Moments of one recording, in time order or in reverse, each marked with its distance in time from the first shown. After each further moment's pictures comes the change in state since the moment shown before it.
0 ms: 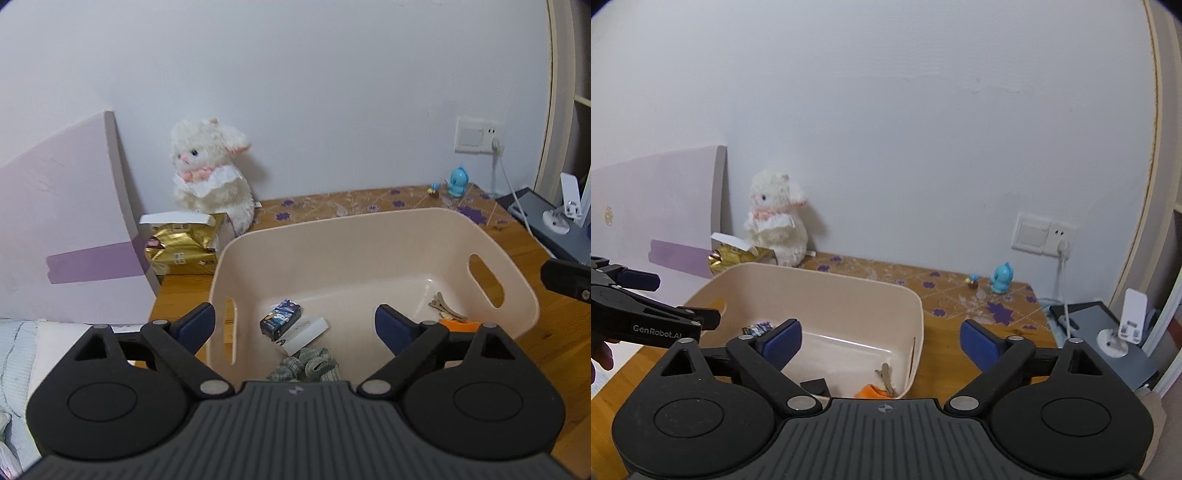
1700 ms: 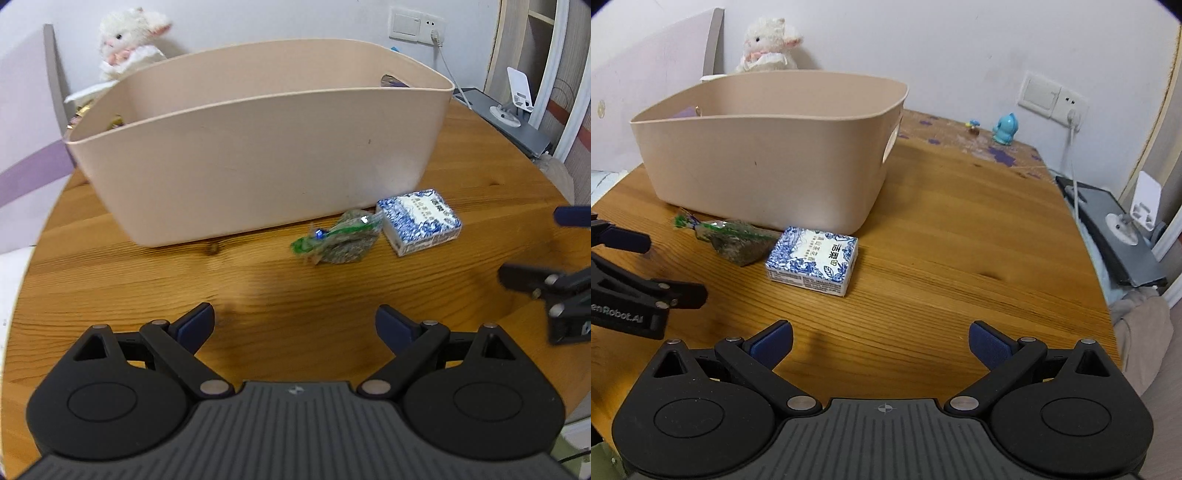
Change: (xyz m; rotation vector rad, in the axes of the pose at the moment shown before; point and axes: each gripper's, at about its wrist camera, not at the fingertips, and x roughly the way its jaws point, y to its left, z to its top) left arm 0.023 -0.072 -0.134 0.039 0.247 -0.159; right arm 0.055 -0.027 -0.144 -0.056 0.381 0.008
